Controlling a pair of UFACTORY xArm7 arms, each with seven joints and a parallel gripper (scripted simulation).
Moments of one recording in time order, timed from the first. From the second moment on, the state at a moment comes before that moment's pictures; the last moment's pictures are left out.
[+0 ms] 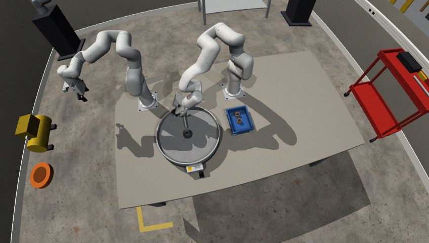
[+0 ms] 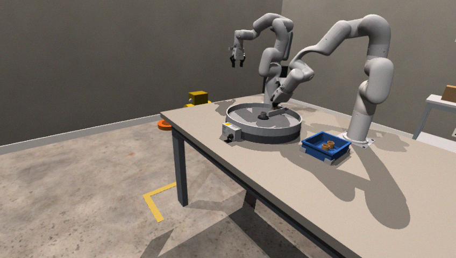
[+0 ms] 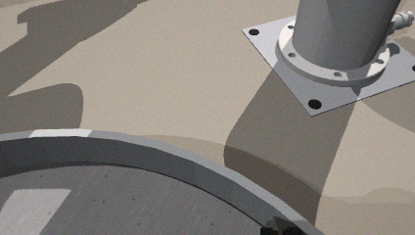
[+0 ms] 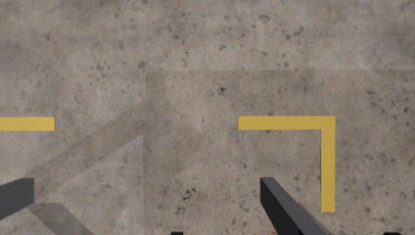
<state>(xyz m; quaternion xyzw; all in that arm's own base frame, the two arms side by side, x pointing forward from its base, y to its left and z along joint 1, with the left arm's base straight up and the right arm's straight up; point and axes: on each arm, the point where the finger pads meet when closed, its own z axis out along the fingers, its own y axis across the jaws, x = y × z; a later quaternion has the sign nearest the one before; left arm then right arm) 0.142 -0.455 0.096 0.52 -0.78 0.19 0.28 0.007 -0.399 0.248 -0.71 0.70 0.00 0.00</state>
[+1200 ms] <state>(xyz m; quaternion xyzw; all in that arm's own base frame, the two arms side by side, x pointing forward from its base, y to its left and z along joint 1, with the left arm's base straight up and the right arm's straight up) 0.140 -0.454 0.126 0.52 -0.78 0.19 0.28 0.007 -0.399 0.248 -0.71 0.70 0.00 0.00</state>
